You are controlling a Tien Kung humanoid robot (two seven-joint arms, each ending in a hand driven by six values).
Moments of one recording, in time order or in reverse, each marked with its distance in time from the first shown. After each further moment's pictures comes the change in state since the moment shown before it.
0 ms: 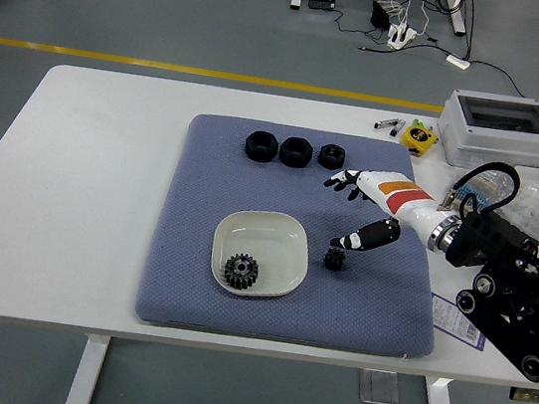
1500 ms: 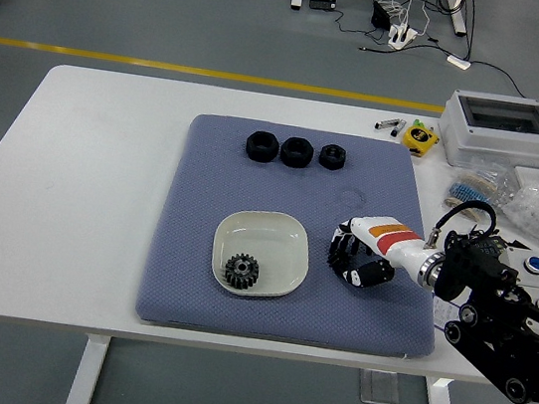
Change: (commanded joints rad) left arm 0.003 -0.003 0.005 0.000 0.001 -0.003 0.003; right arm -0.027 0.053 -0.087 -0.103 0.007 -0.009 0.011
